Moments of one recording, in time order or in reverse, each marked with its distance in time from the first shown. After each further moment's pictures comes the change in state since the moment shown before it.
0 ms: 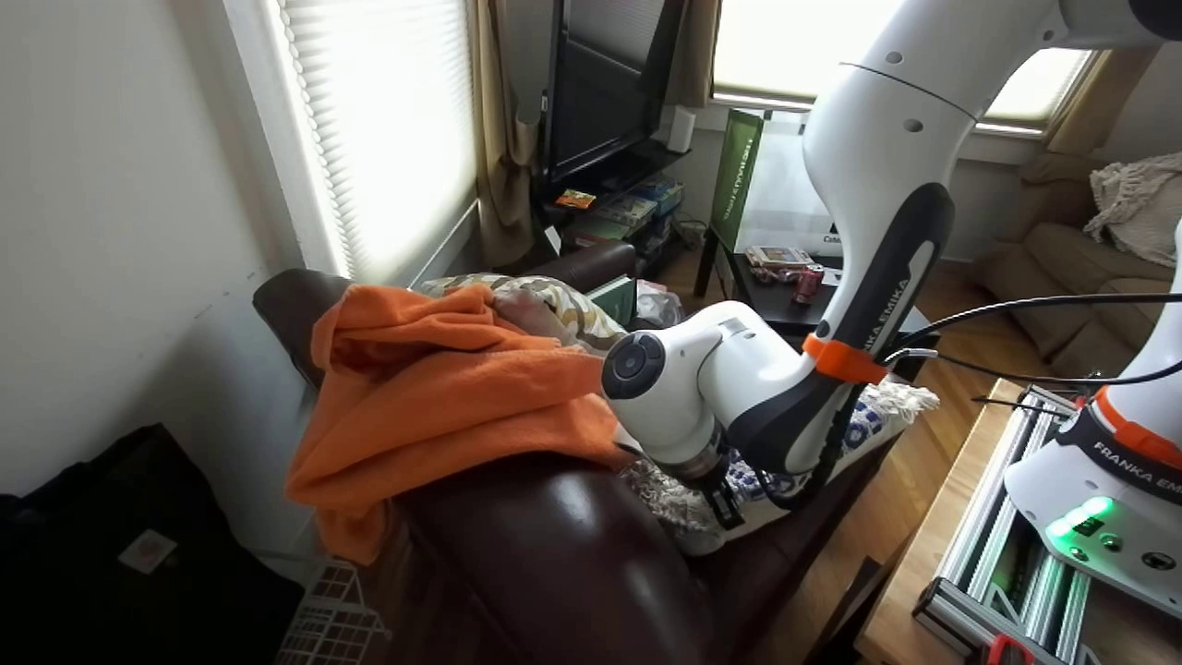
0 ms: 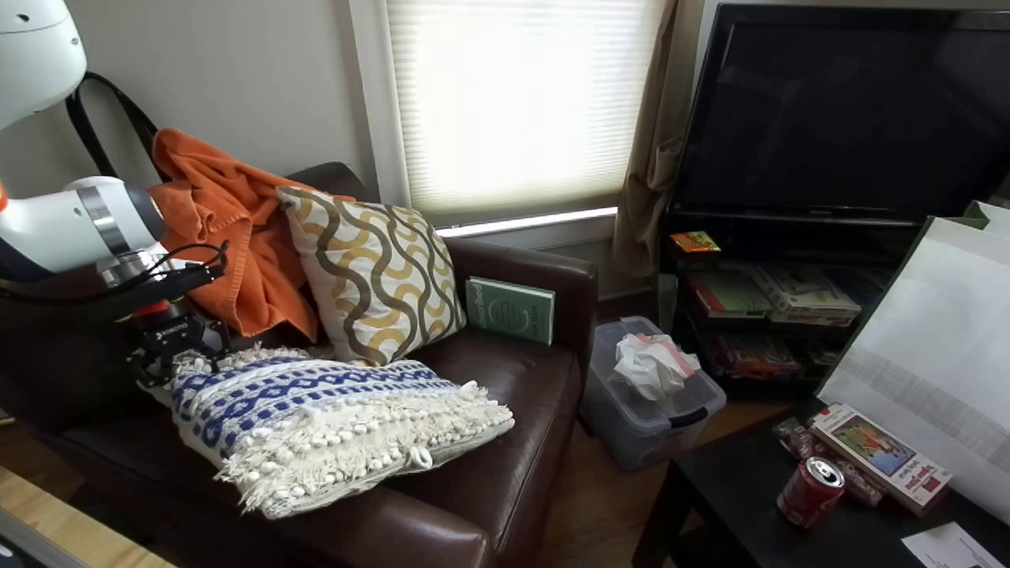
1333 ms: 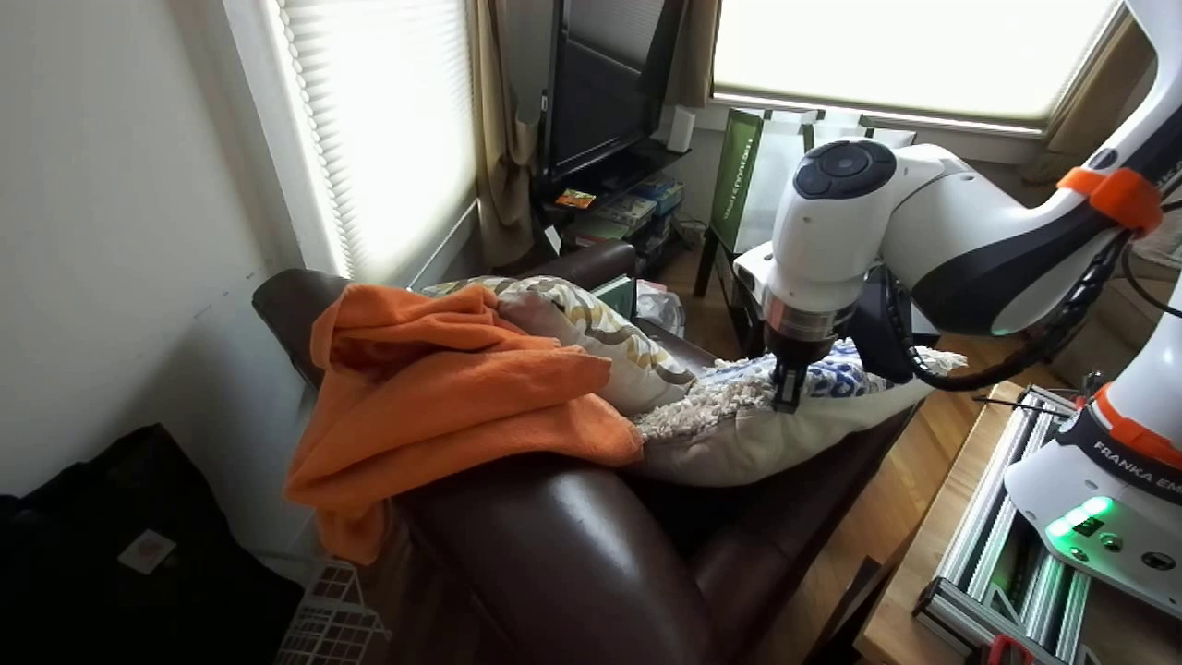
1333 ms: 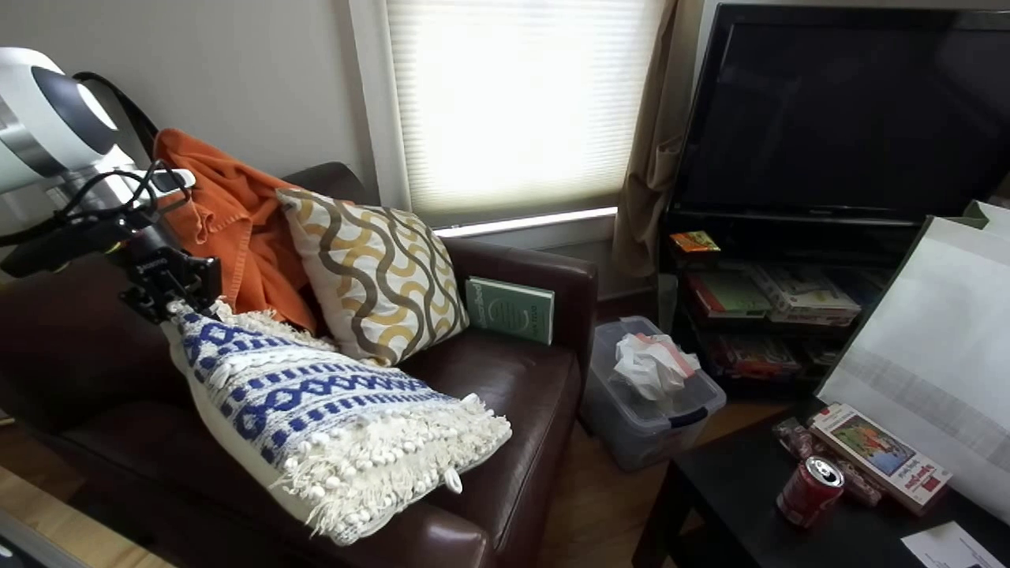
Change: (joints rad) arm -0.088 -0.695 -0.049 -0.545 -0.003 0.200 0.462
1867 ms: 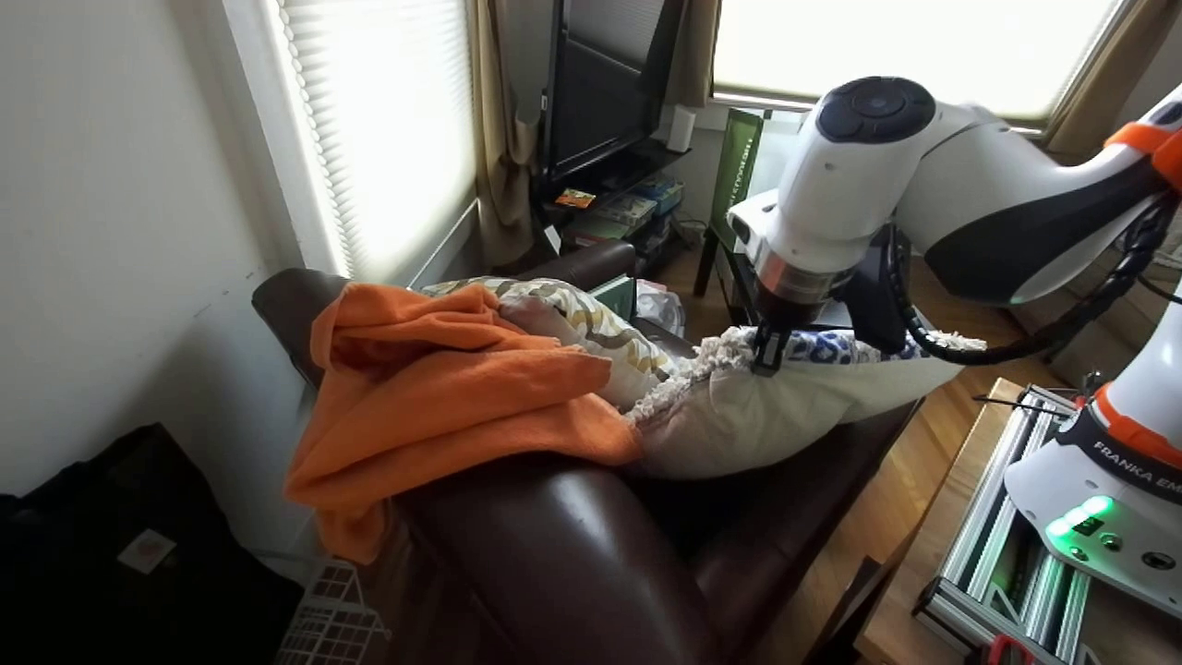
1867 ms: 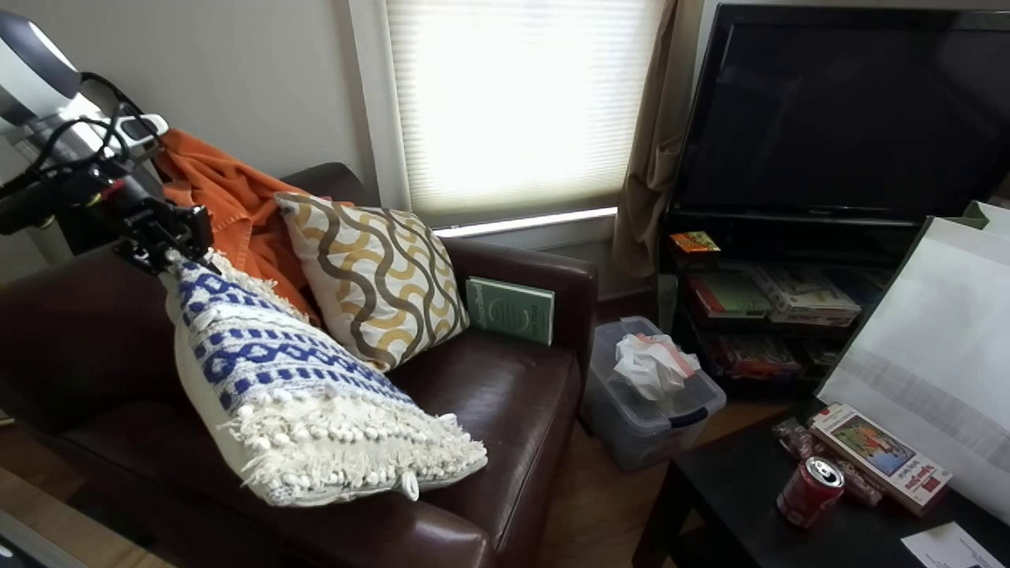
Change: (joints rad) arm -0.056 -0.105 0.102 0.051 -0.054 -0.058 0.061
